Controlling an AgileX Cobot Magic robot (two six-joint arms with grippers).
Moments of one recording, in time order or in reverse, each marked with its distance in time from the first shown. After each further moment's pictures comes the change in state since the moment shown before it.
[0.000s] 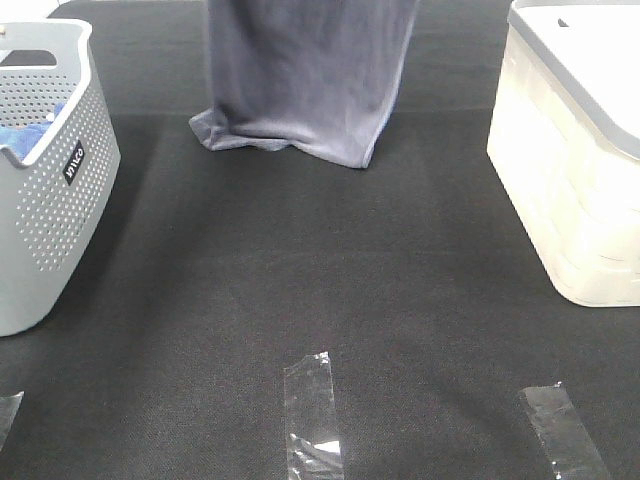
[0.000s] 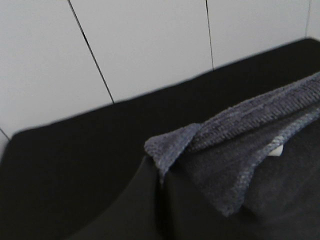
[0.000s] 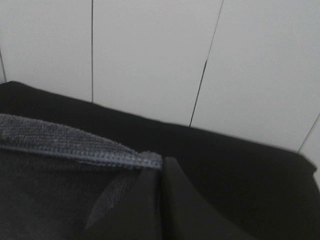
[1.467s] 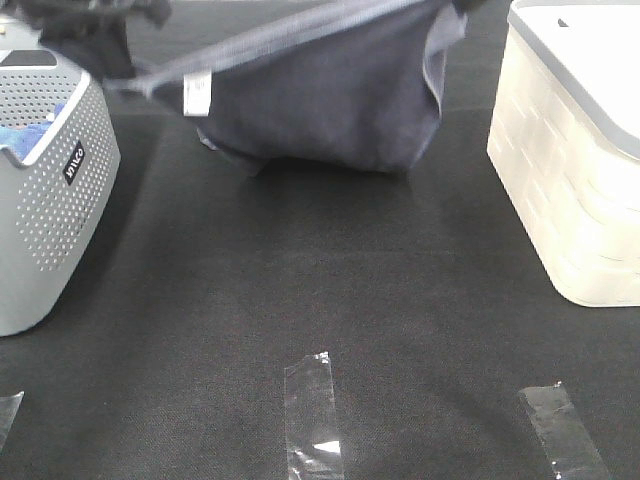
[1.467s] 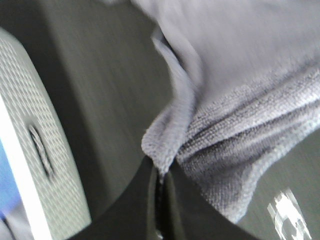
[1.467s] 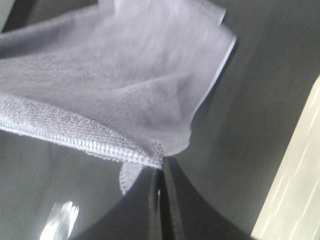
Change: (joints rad) left arm -0.046 -0.290 0.579 -0.326 0.655 0.003; right arm -0.022 -0.130 0.250 0.387 0.814 -0.166
